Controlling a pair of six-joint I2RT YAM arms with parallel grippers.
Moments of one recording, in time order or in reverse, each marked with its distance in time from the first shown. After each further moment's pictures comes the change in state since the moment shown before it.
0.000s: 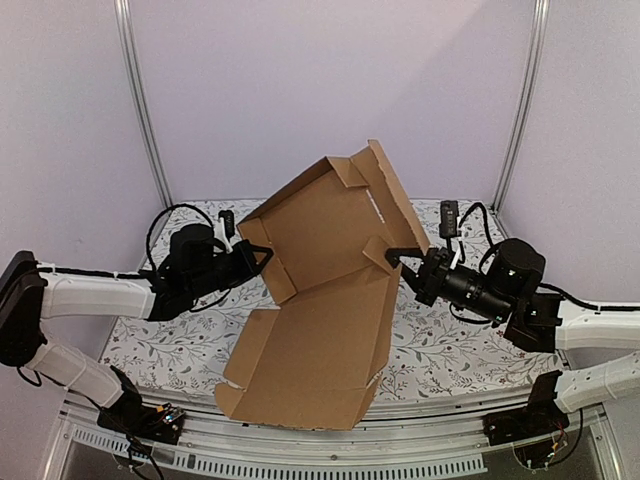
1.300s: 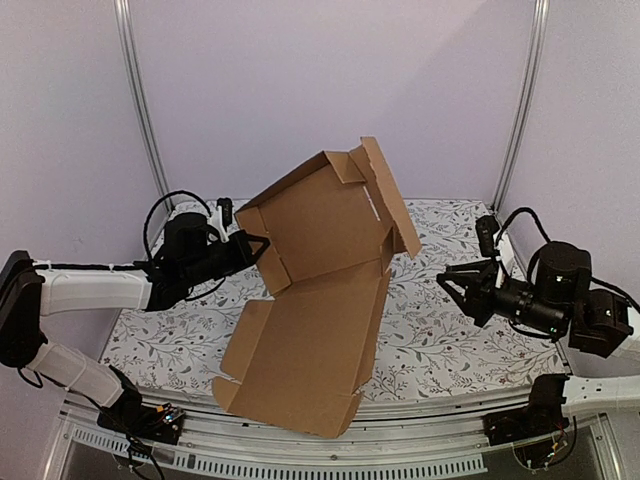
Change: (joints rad) left arm 0.070 -0.002 0.047 -0.029 0.092 0.102; right arm 0.078 -0.378 0.089 -0.793 0.276 -0.230
